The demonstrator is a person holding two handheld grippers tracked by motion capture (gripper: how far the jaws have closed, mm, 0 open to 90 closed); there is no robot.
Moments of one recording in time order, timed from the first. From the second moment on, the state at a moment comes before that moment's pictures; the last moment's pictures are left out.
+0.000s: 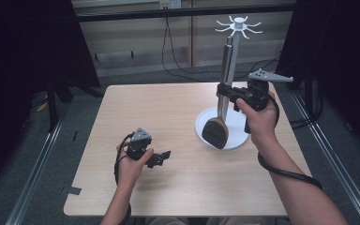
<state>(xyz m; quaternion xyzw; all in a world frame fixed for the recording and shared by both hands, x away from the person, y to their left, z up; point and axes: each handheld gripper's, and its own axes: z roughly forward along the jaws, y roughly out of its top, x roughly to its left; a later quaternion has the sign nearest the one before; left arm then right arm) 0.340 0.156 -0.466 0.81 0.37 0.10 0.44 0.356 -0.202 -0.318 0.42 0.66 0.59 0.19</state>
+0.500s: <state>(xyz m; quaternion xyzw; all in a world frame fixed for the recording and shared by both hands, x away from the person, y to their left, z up) 0.341 0.157 -0.466 0.82 0.36 0.10 0.44 0.358 -0.206 -0.318 0.43 0.66 0.59 0.20</state>
